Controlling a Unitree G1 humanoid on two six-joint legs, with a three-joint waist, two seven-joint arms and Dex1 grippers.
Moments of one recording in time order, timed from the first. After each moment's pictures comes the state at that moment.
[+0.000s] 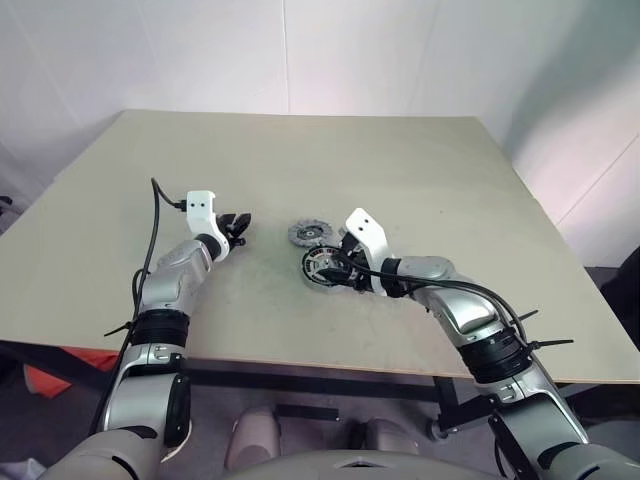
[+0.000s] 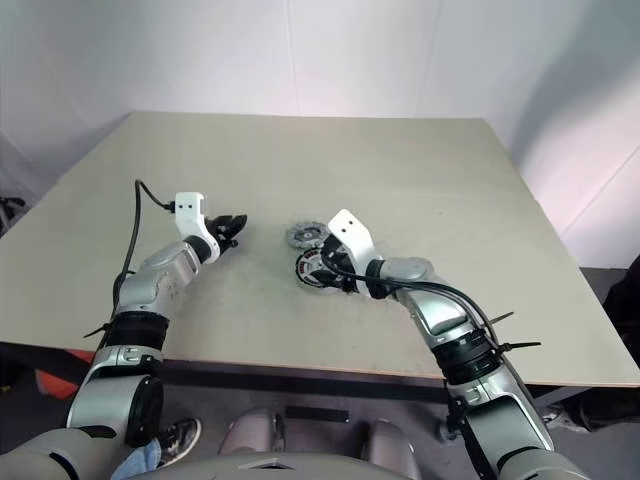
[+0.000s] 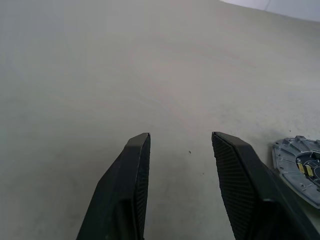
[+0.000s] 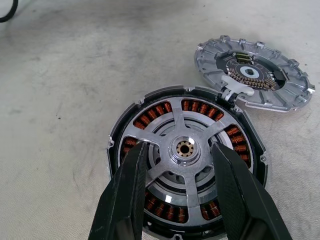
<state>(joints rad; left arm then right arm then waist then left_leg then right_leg) -0.55 0.26 0.19 0.46 -0.31 0.39 -0.36 -0.45 -0.39 0.31 -0.05 0.18 0.70 0.70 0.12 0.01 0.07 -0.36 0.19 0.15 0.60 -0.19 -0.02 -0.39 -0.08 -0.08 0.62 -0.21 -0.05</state>
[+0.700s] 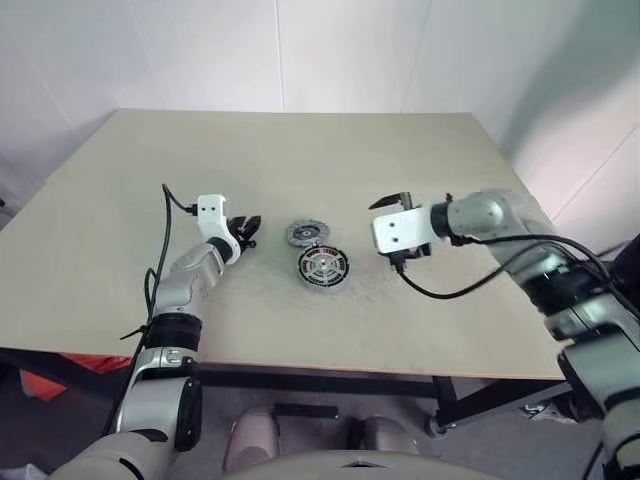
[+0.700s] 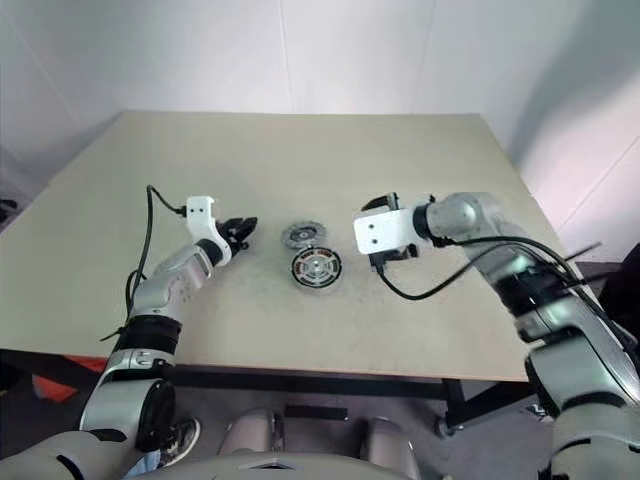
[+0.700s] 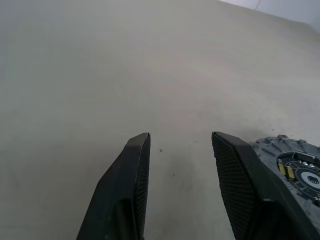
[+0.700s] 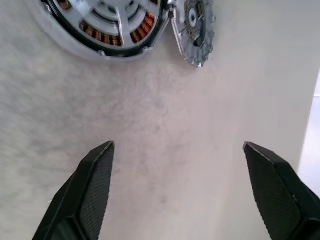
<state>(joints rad) -0.54 0.19 0.19 0.46 -0.31 0.37 -0.34 -0.83 -0.73 0.52 0.39 -0.34 -0.34 0.98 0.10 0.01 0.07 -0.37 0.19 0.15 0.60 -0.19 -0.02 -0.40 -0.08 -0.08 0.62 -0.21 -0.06</state>
